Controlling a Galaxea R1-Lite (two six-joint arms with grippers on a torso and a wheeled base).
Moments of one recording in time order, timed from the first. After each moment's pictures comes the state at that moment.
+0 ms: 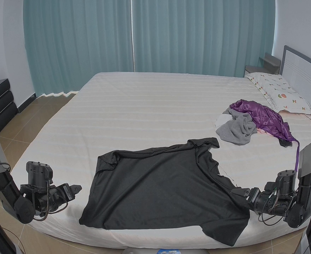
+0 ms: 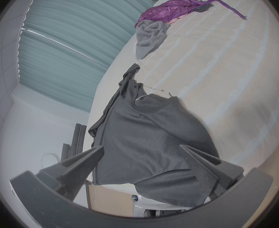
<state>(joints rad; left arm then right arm) -0.11 1.91 -0.23 -0.94 0.09 -0.55 0.16 2.21 -0.02 -1.55 0.29 0.86</state>
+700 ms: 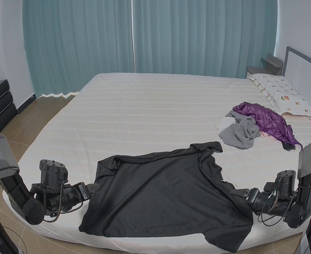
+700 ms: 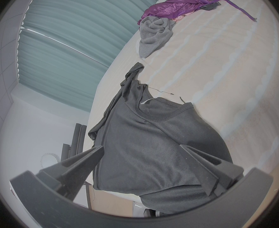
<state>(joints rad) -0.25 1.94 -0.29 -0.93 0.05 -0.64 0.17 2.21 -0.02 -1.55 0.29 0.86</state>
